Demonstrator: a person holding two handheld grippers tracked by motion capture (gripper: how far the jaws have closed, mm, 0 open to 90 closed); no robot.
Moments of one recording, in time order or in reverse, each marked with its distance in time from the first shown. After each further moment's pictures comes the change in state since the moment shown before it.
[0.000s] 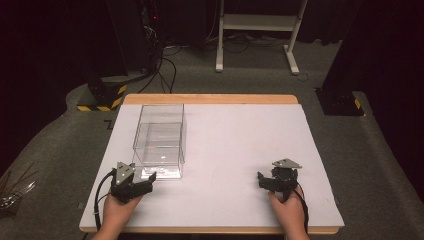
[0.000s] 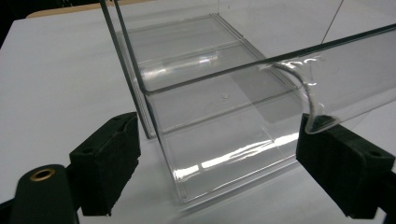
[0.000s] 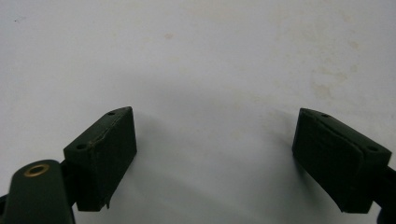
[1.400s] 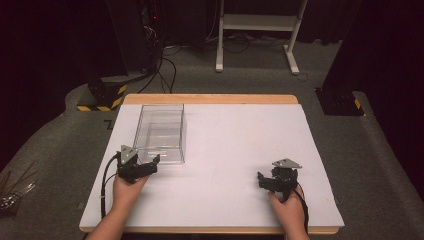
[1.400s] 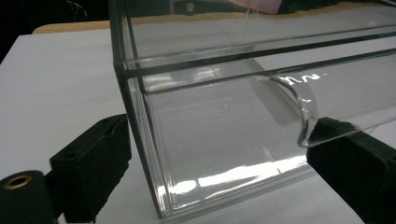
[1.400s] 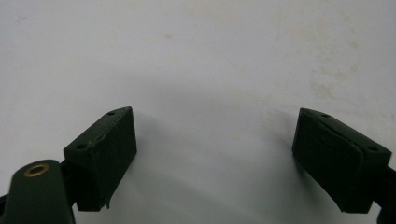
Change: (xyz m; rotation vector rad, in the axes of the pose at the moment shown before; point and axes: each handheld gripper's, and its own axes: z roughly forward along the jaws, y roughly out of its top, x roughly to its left) left arm 0.018 0.023 0.047 -0.062 0.025 -0.084; right arm 0.000 0.000 0.000 -0.002 0.001 -0.001
